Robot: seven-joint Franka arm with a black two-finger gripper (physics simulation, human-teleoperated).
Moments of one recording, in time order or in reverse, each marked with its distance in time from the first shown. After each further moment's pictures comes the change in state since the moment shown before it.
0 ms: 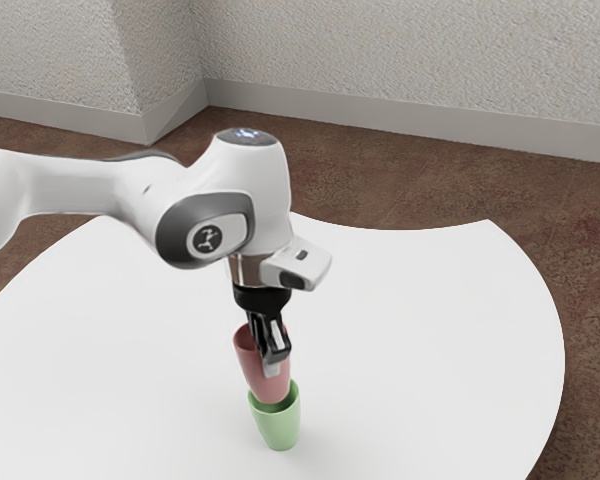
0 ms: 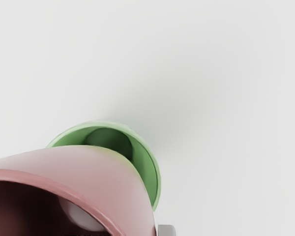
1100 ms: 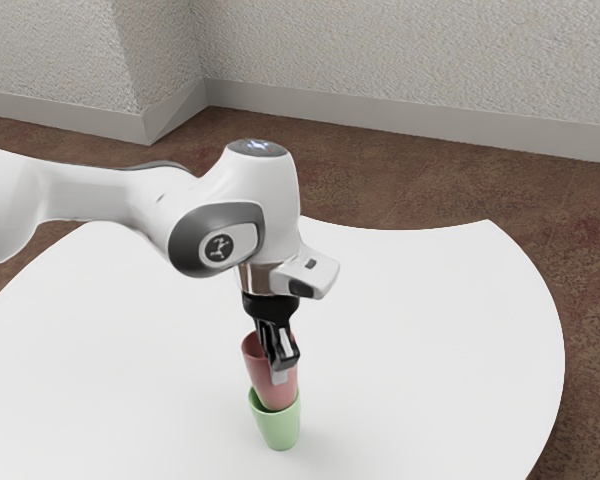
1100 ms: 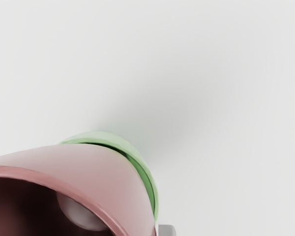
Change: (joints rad) arm -0.006 0.042 0.000 0.008 -0.007 0.026 -0.002
